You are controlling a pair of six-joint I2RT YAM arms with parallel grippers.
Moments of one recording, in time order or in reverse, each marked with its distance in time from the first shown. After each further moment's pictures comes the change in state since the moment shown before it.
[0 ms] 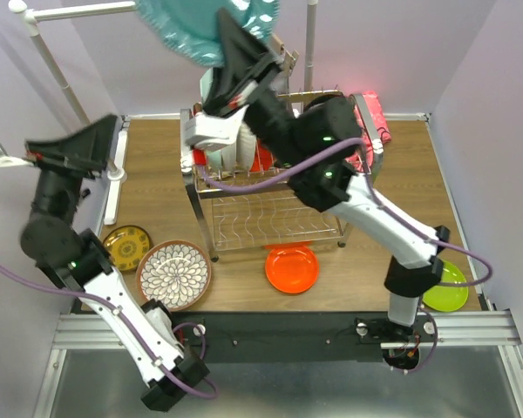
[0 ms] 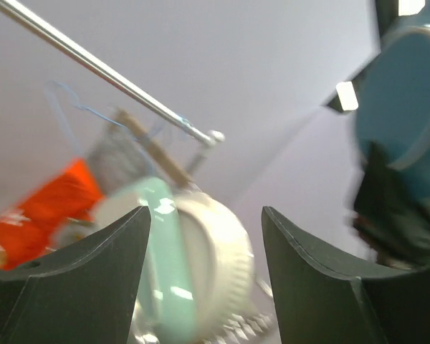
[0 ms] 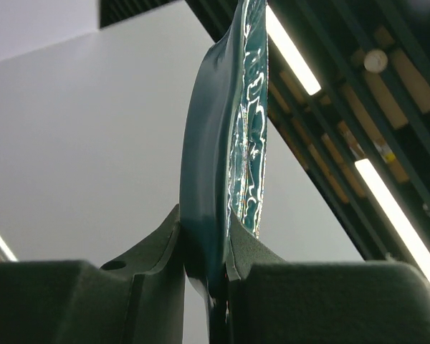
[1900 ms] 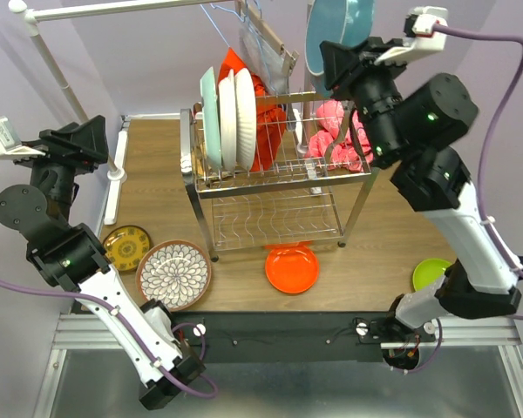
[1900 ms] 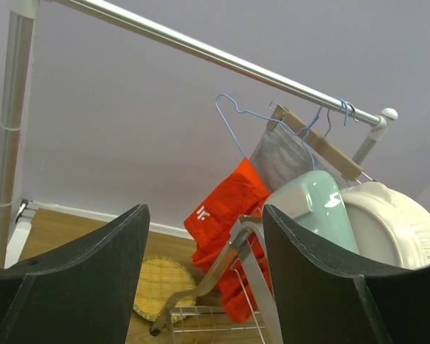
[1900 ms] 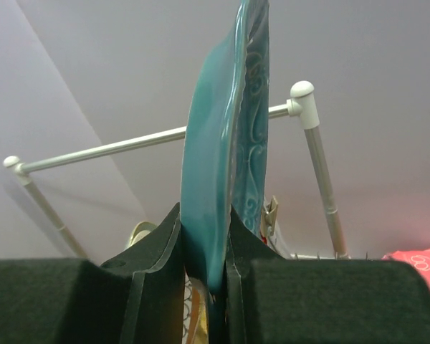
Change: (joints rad) left arm -0.008 0.071 0.196 -0.578 -0.124 0.885; right arm -0.174 -0.424 -0.203 -0.532 0.565 1.761
